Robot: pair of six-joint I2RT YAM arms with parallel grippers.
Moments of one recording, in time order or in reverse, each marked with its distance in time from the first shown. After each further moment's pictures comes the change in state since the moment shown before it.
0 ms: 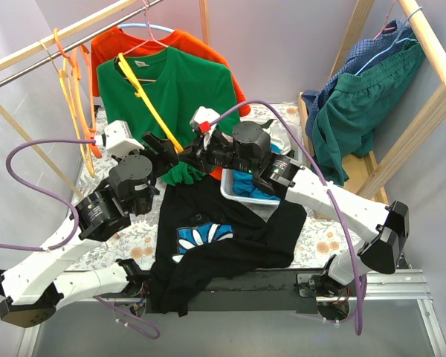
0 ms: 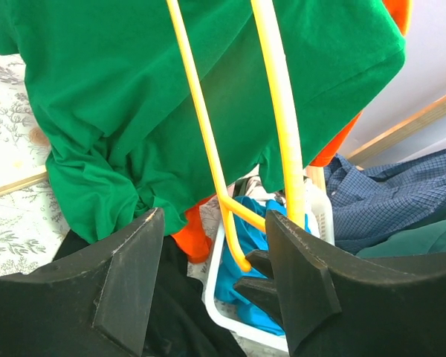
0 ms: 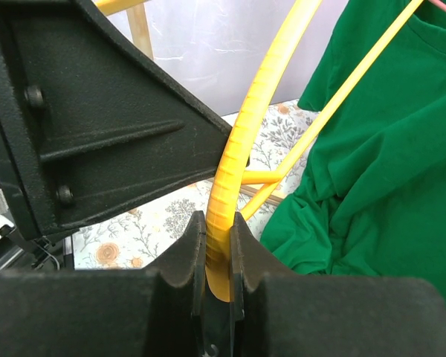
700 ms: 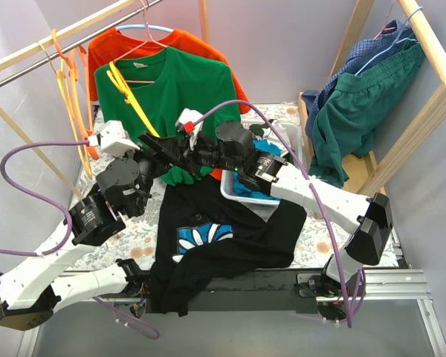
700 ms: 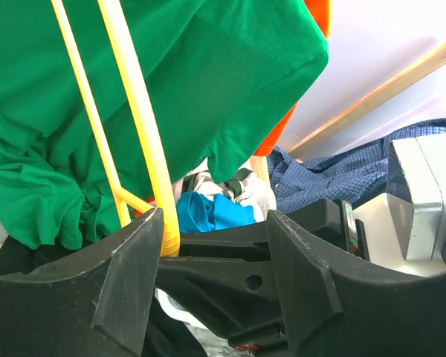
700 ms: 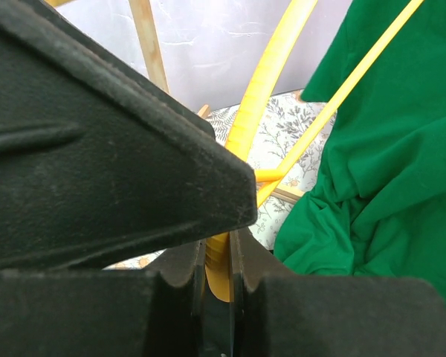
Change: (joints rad) left arm -0.005 -0.045 -0.014 0.093 0.107 -0.011; right arm 0.013 0.115 0.078 -0.012 -0.020 0.020
